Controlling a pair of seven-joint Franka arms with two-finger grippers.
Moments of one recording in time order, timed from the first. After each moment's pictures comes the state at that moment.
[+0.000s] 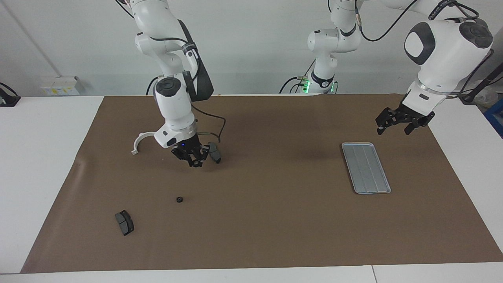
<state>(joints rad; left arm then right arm) -0.04 0.11 0.03 -1.60 -0.03 1.73 0.06 0.33 0.19 0.00 -2.03 0.02 2.39 0.44</state>
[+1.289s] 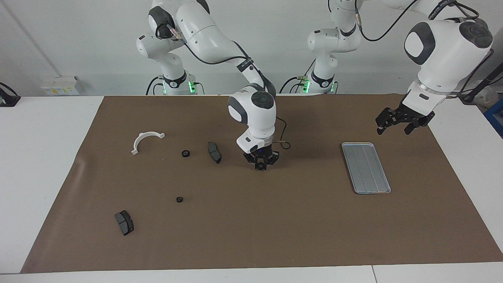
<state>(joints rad) -0.04 0.11 0.03 -1.60 -0.03 1.73 0.06 0.64 0.58 0.00 -1.60 -0.08 2.29 0.88</state>
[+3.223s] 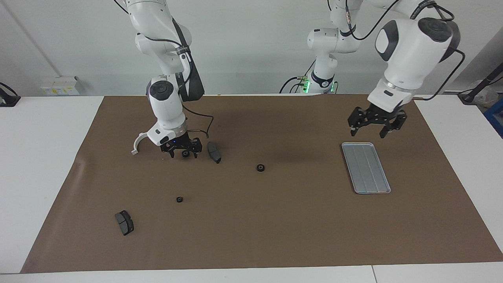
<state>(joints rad) -0.24 0.10 0.00 -1.62 -0.03 1.83 -0.10 0.24 0.11 -0.01 -2.28 -0.03 2.46 0.28</state>
